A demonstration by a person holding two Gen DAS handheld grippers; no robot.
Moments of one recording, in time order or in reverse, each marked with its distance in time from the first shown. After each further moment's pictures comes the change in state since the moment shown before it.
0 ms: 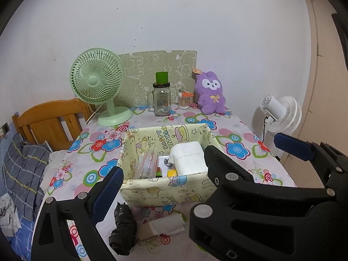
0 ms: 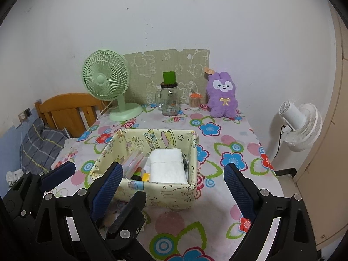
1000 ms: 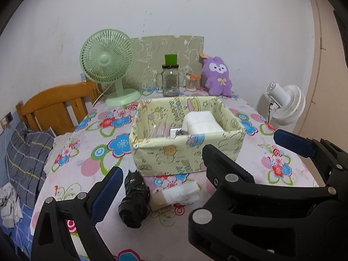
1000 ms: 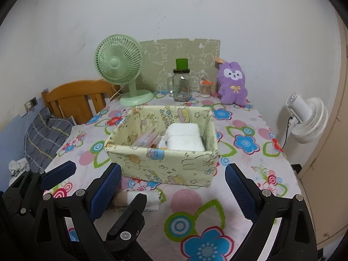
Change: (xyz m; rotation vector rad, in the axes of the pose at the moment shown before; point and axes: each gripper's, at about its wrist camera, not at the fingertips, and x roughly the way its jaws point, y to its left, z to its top) left arm -0.006 0.024 -0.051 -0.013 0.068 0.020; right arm 0.002 0.029 -0.047 -0.026 0.041 0.046
